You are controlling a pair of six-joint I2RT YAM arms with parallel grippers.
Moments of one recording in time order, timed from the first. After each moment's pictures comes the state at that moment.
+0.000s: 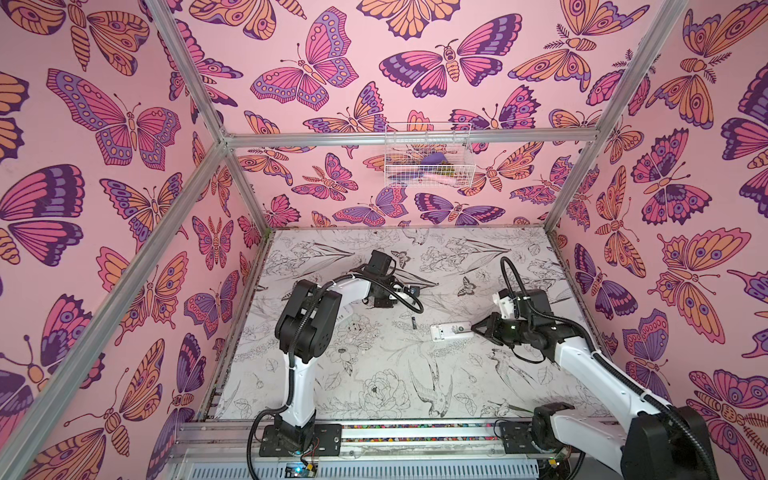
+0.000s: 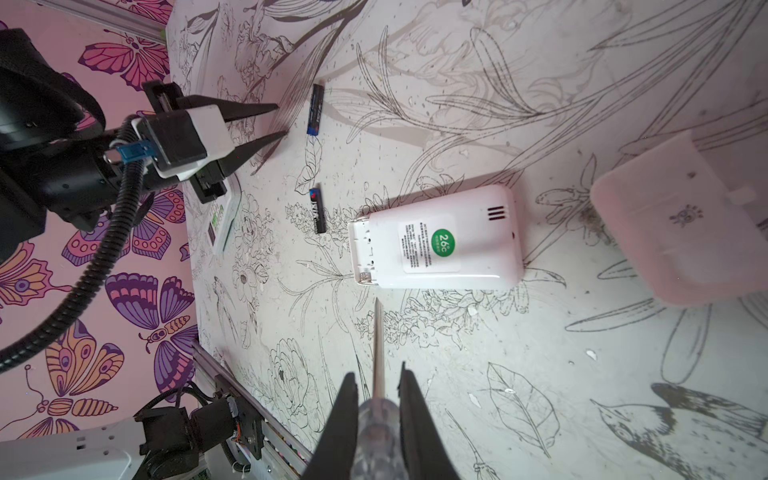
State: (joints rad) left arm -0.45 2.06 1.35 -0.33 0.26 1.22; right arm 0.19 1.09 0.60 -0.43 -0.56 0.60
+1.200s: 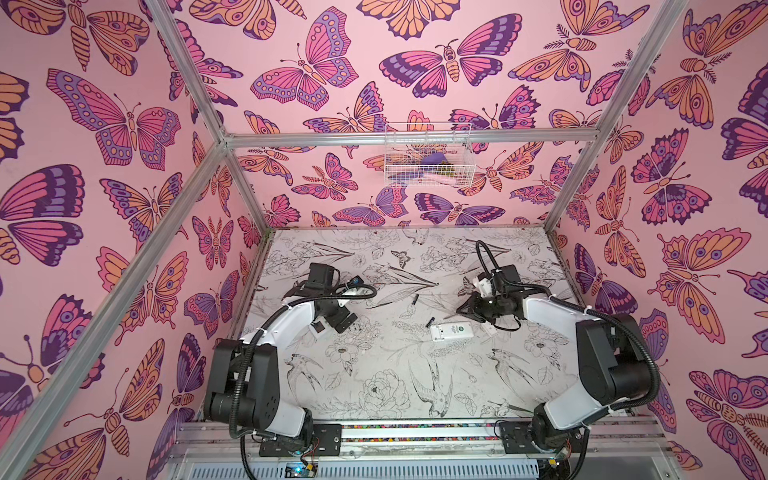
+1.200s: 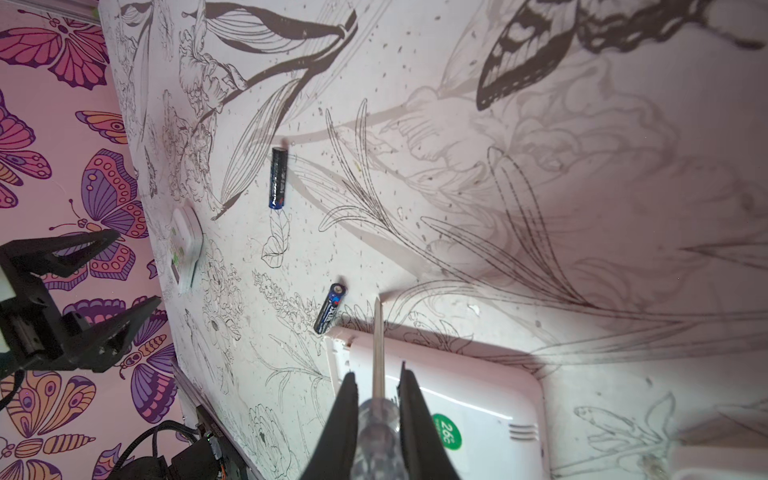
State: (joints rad) left arm -0.14 1.49 0.92 -0.52 0.16 0.68; right arm 0.22 1.61 0.87 -0.31 -0.56 0.55
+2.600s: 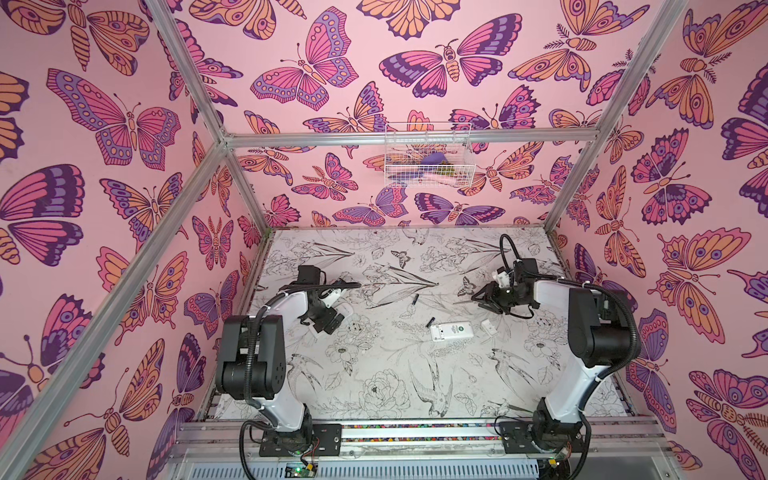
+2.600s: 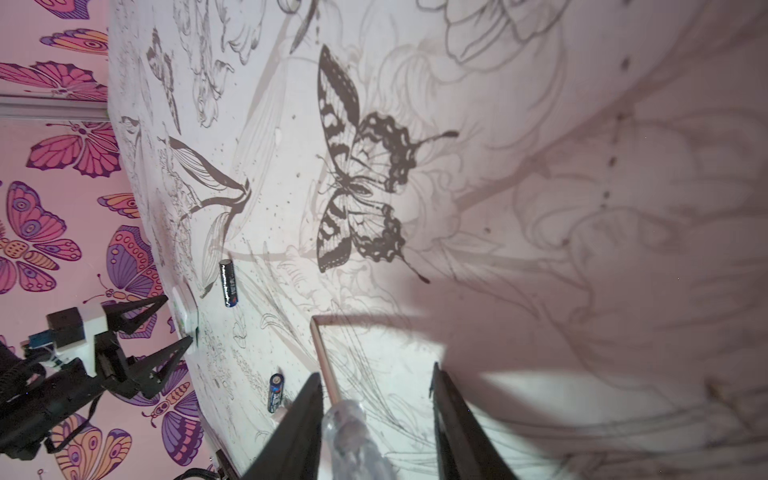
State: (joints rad) left arm -0.03 1.67 0.96 -0.54 0.12 0.64; right arm -0.03 1.86 1.02 -0.33 -0.64 0.44
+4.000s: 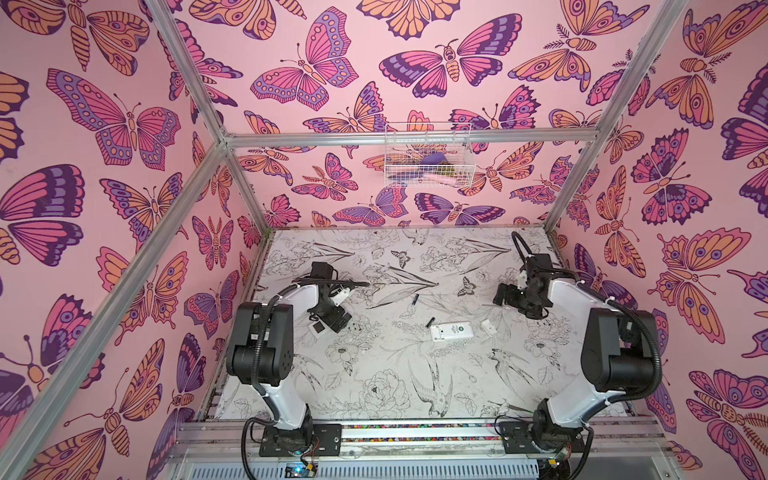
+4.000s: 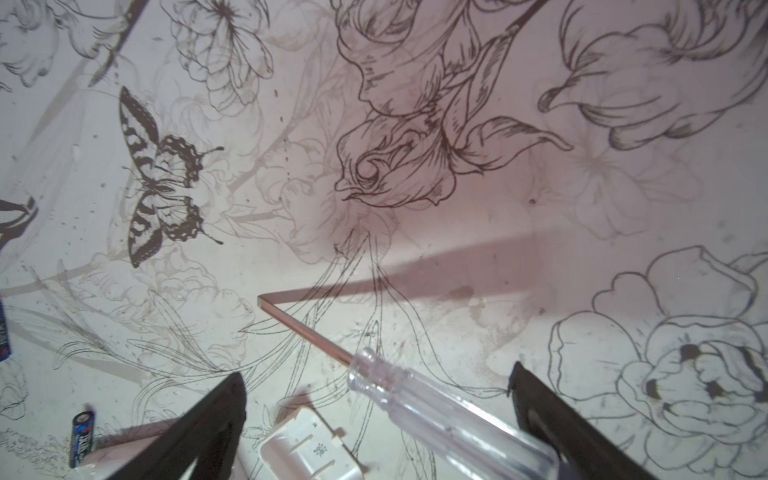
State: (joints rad) left arm -0.10 1.76 1.04 -0.61 0.07 0.61; right arm -0.06 1.67 1.04 -0.62 -0.13 0.28
